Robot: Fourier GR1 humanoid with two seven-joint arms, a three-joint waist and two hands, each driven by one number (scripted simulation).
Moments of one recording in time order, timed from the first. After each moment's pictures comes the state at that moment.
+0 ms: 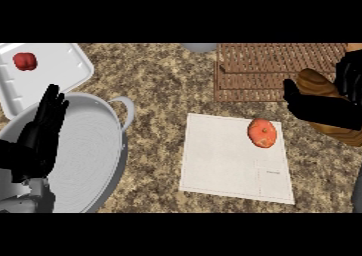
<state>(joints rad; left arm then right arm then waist) -0.08 0.15 0.08 -1.69 -0.01 0.13 0.17 -0.57 -0.14 -0.11 -2.02 0.84 0.36 0.88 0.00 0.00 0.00</state>
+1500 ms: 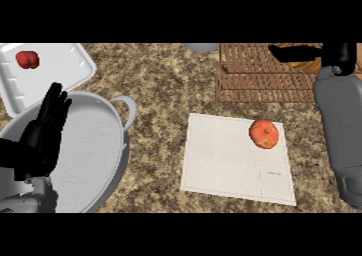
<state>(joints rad) -0.10 0.13 0.08 -1.69 -0.03 0.11 0.17 -0.86 -0.25 -0.33 -0.97 0.73 -0.24 0.31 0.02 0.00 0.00</state>
